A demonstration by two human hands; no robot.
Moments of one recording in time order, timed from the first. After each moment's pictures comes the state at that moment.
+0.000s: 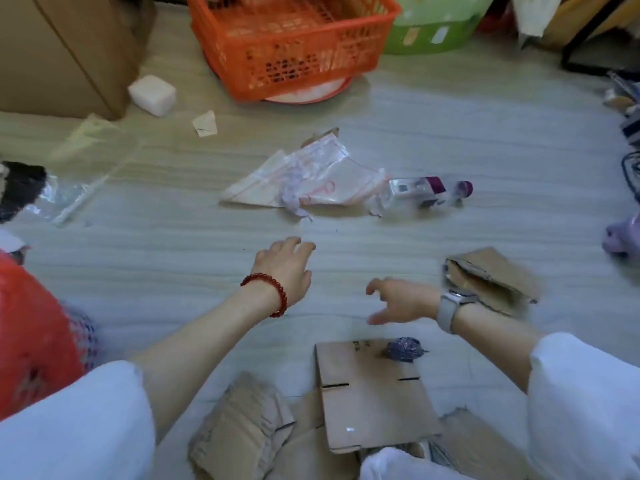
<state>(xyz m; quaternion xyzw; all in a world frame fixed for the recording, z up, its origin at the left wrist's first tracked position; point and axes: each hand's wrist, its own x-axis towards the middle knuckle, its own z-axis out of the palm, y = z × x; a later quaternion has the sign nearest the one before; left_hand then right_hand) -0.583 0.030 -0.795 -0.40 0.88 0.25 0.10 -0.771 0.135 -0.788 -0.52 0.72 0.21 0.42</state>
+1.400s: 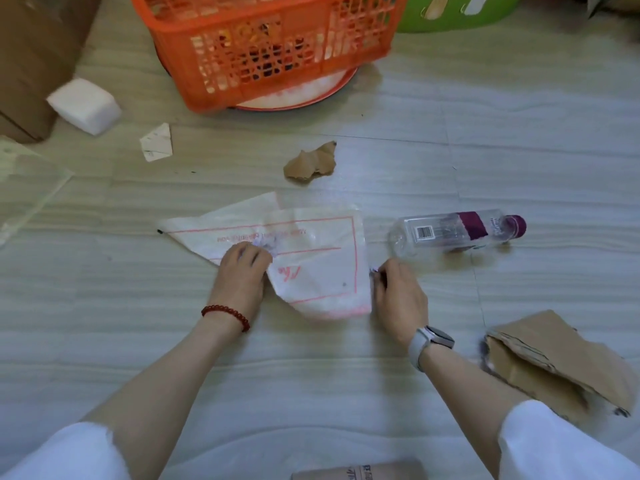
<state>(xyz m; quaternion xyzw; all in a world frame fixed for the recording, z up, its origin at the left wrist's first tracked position) -0.632 -0.092 -0.934 -0.40 0.90 0.13 -0.14 -0.843 0.039 -0.909 -0.43 0.87 -0.15 0.18</state>
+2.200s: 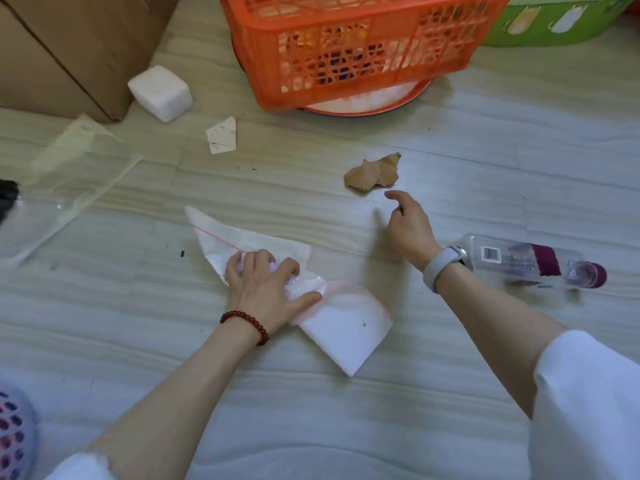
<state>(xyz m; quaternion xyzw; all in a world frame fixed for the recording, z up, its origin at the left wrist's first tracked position) -0.602 -0.092 -0.913 -0.55 0.81 0.21 -0.01 -0.838 -0.107 -0.883 -0.43 0.80 -0.27 0.32</state>
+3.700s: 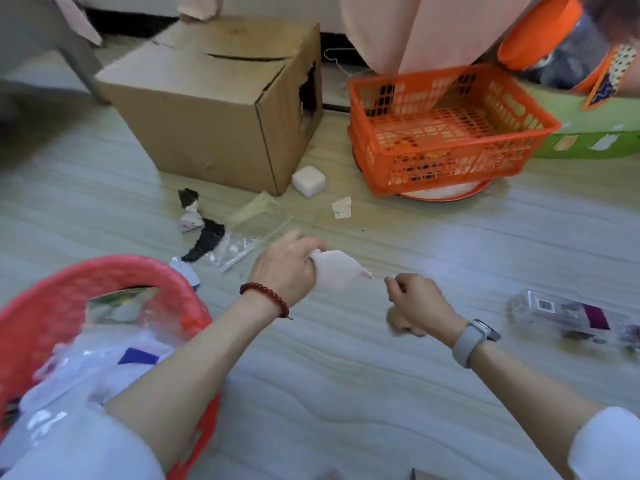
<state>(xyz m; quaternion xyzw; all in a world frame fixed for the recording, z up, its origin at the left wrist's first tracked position) -0.469 -0.081 -0.693 -0.56 0.77 0.21 -0.22 -0.672 -0.043 -0.752 -0.58 0.75 -0.13 0.30</state>
